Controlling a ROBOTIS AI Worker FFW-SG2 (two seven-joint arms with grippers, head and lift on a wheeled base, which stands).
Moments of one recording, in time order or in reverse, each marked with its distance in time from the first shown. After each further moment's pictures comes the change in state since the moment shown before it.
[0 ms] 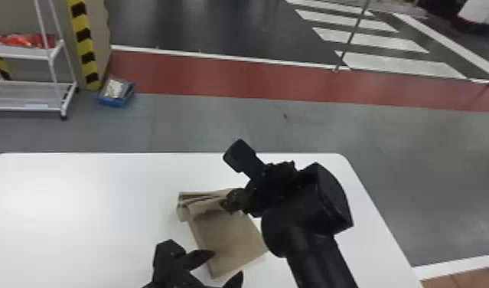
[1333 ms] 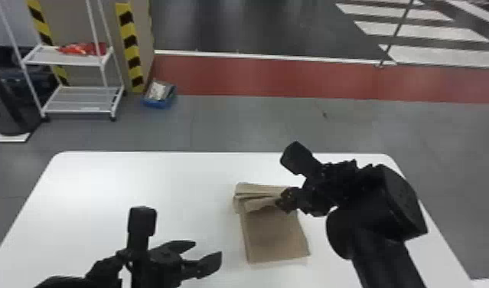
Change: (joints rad) left arm 0.012 0.010 0.331 -0.249 -0.004 0.506 -0.151; right arm 0.014 -0.048 -0.081 0.012 0.043 -0.165 0.080
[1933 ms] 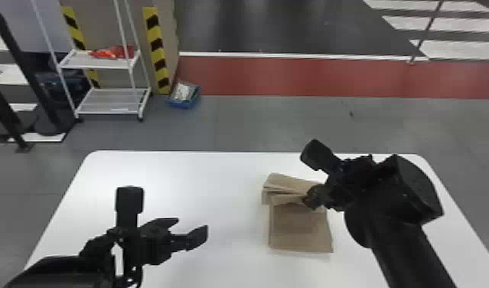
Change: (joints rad) left arm -0.027 0.003 0.157 -0.045 -0.044 0.020 0.031; right arm -0.112 0.008 0.017 0.193 0.011 -0.008 -0.061
